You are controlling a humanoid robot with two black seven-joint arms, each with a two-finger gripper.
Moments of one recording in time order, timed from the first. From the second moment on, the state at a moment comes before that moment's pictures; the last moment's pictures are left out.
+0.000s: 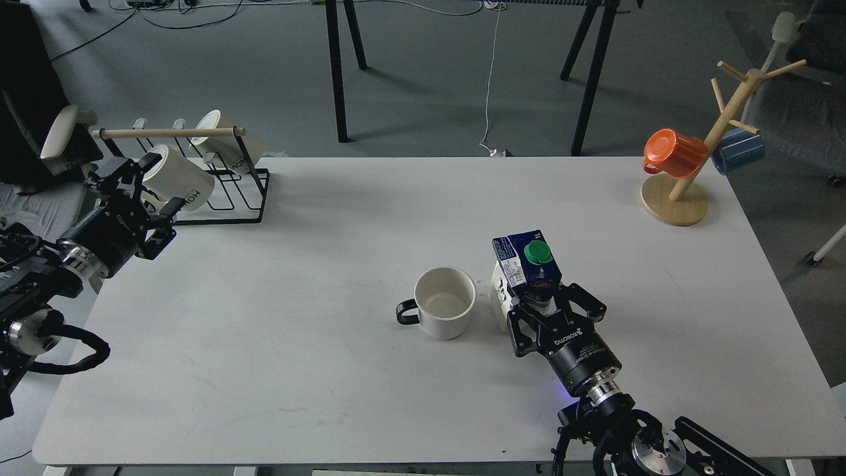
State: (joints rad) left arm -0.48 0.61 -0.65 -0.63 0.35 -0.49 -0.49; right arm 0.11 -0.14 0.75 1.13 0.45 0.49 0.16
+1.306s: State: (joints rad) left arm -0.48 0.61 -0.65 -0.61 0.35 -0.49 -0.49; right arm -0.23 -0.50 0.82 1.52 0.46 0.49 0.16
